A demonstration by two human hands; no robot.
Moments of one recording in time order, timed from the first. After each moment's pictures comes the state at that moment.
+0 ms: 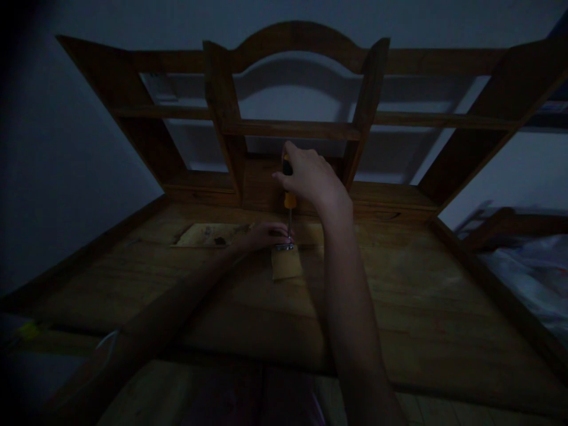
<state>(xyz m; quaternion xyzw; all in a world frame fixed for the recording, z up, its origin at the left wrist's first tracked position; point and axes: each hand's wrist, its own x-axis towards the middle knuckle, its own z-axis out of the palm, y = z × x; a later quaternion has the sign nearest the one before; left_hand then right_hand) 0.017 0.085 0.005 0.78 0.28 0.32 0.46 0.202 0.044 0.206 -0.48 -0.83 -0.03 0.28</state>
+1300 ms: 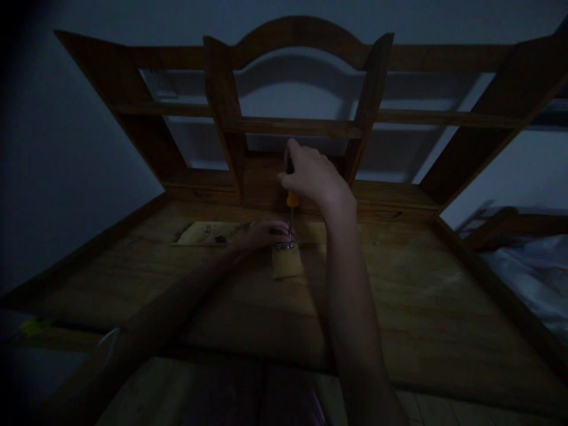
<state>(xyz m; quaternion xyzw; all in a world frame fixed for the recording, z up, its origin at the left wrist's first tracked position) 0.019 0.081 0.010 0.77 0.30 0.33 0.46 0.203 0.043 0.206 -0.48 -0.84 -0.03 0.26</state>
